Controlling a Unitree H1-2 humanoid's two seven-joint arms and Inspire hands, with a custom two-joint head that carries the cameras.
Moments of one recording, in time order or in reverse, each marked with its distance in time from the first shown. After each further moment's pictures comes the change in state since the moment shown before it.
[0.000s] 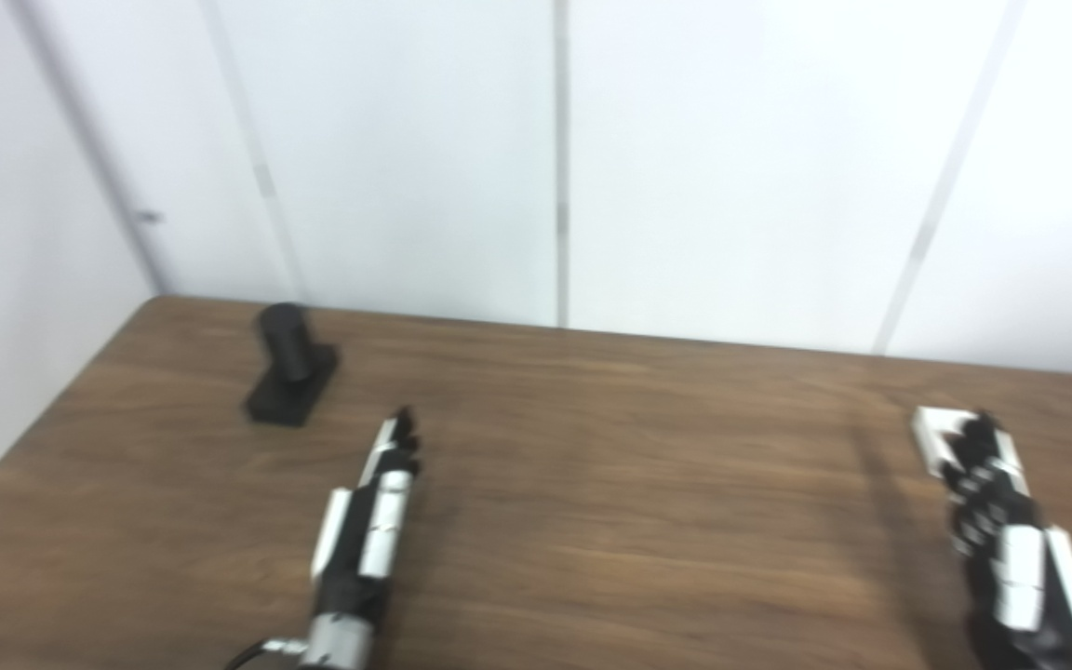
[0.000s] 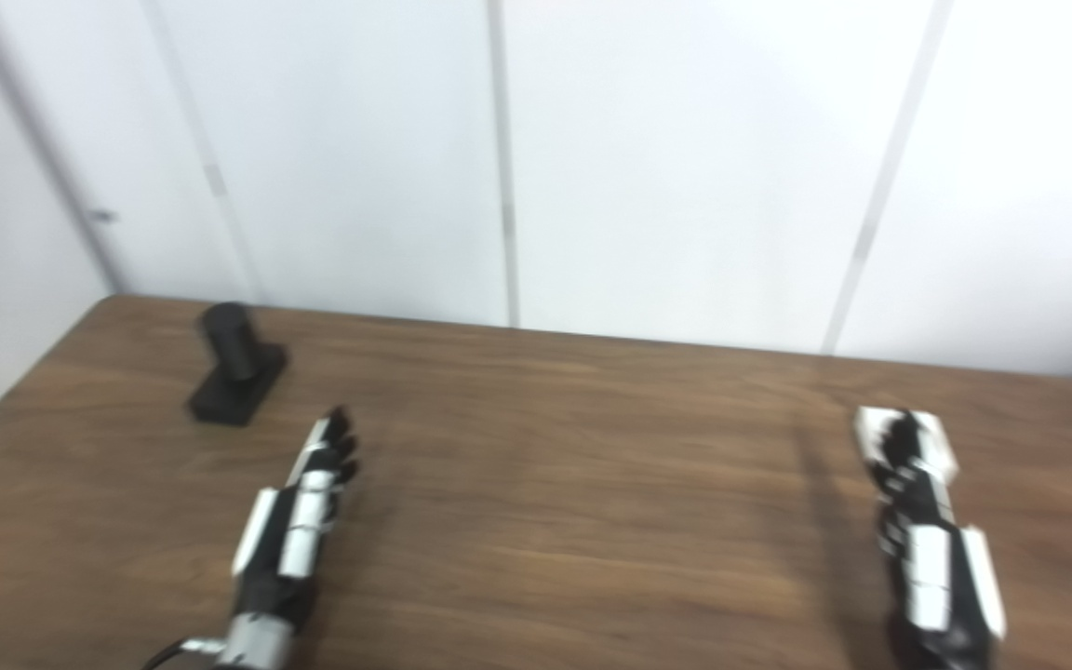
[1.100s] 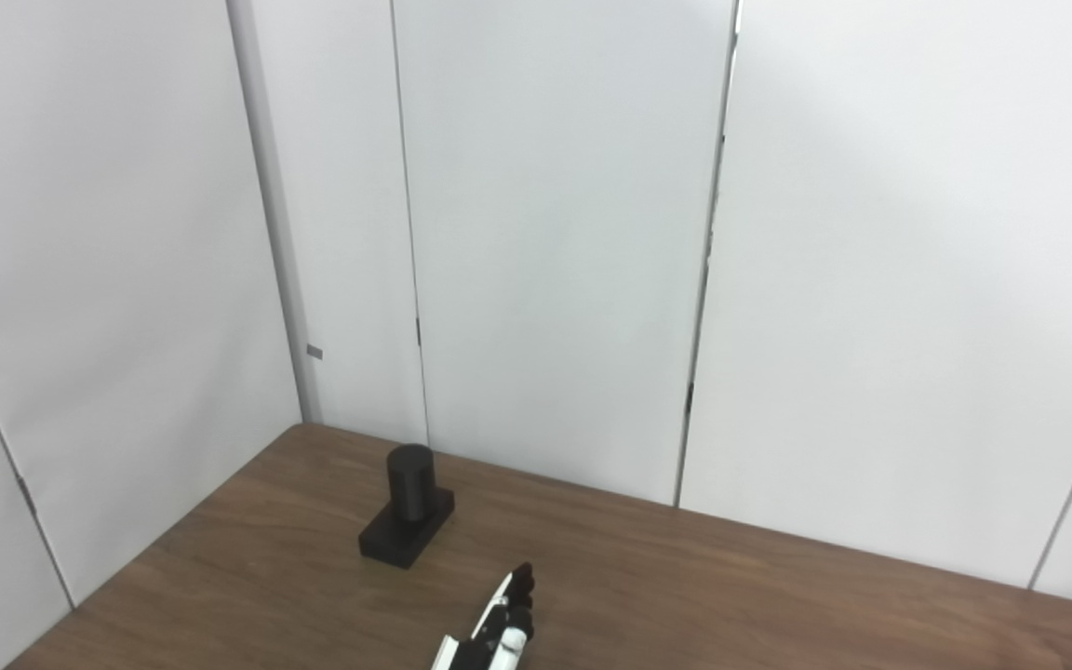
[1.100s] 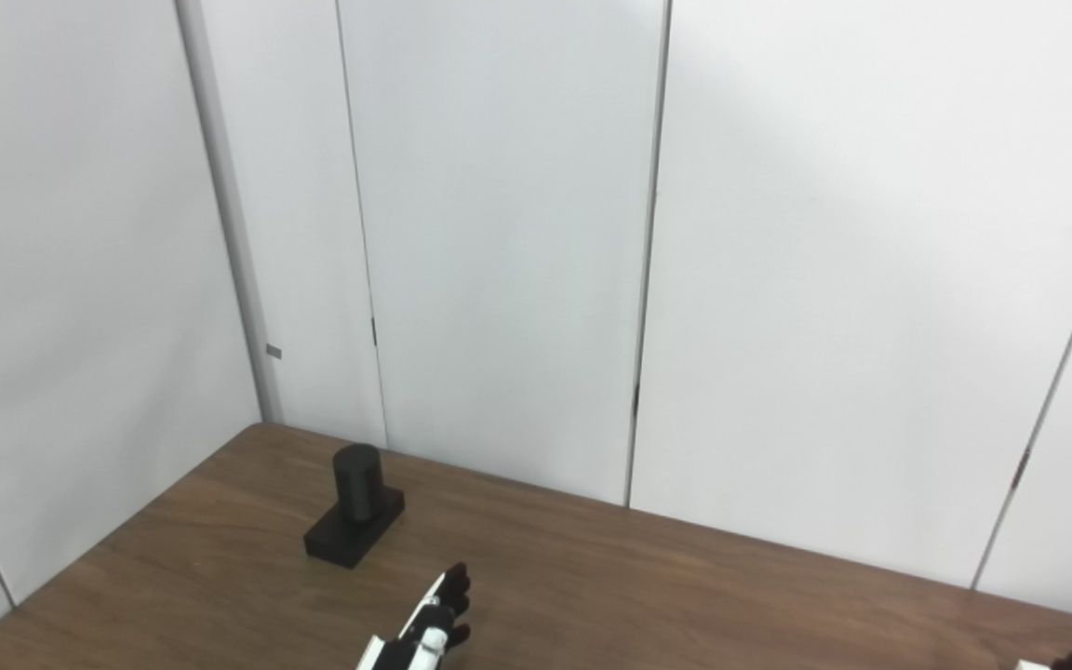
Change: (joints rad) left arm -0.029 -0.020 -0.031 0.031 0.048 -0.003 0.041; right arm -0.052 -0.041 -0.016 0.083 -0.007 -0.042 0.023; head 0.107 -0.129
